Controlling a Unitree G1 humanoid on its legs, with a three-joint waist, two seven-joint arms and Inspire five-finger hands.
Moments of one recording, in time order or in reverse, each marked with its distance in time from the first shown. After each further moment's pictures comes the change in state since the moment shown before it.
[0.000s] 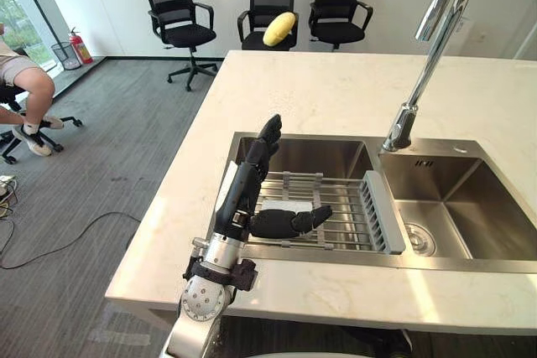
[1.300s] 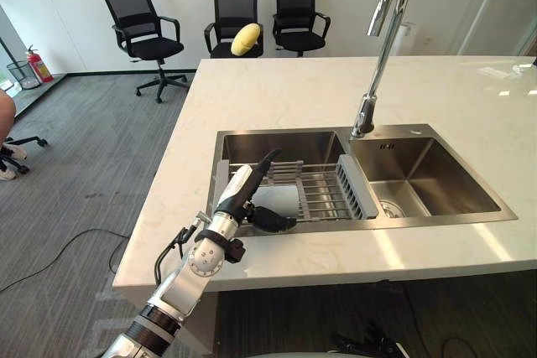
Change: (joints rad) left arm -0.316 0.251 -0.060 0.297 0.179 0.292 0.086; right arm 0.025 -0.012 -0.036 0.061 -0.028 0.053 0.061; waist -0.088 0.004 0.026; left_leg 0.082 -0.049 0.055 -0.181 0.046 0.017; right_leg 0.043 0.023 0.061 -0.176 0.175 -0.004
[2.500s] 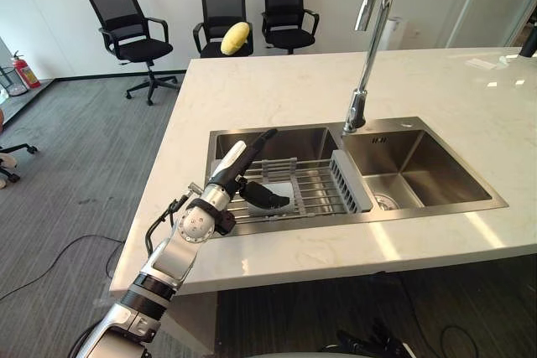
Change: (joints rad) left arm -0.141 0.029 0.059 0.051 -0.080 0.051 -0.156; right arm 0.078 0.000 -0.017 -0.139 0.001 0.015 0.033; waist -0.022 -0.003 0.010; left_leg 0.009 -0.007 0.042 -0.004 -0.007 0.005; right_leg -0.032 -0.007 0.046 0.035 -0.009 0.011
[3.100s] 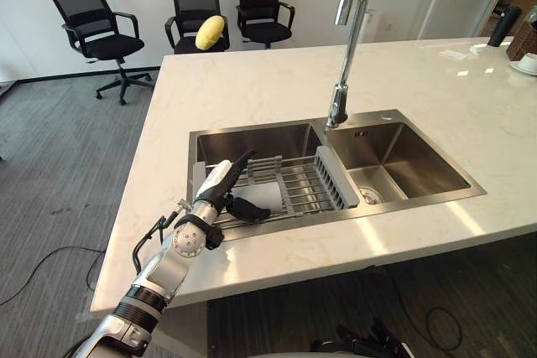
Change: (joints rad) left arm 0.068 0.023 0.001 0.104 0.135 0.011 0.116; right arm 0.006 0.015 0.021 0.001 0.061 0.021 -0.032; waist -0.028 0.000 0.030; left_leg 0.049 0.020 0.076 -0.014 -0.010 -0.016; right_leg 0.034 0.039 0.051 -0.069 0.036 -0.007
